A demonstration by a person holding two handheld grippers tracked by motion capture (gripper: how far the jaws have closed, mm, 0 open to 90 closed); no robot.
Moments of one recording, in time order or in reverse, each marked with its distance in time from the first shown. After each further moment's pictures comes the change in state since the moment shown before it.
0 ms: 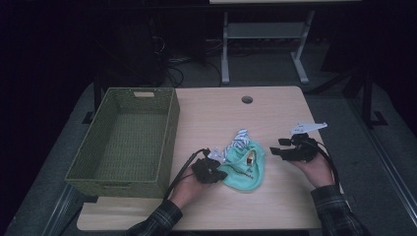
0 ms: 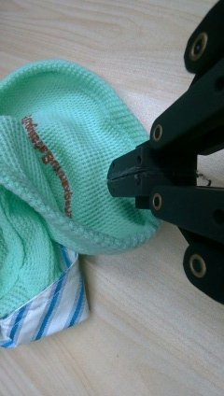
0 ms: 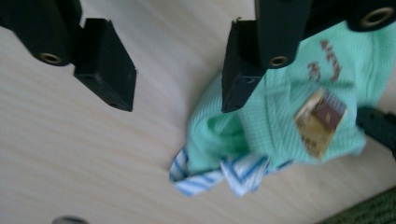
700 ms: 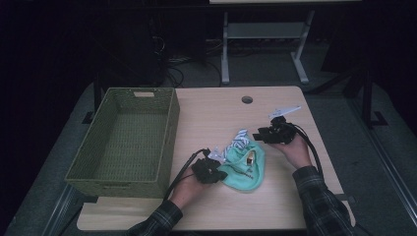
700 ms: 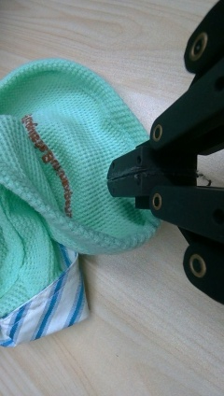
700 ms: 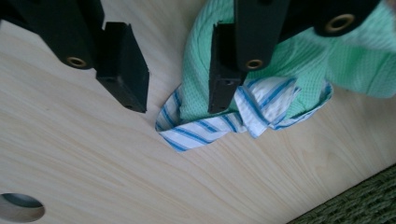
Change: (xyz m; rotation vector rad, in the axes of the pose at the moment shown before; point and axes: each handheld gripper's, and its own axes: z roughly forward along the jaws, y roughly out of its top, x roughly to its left) left arm -0.001 0.001 0.000 0.007 0.009 0.007; right arm -0.013 0.046 0.065 0.051 0.101 0.000
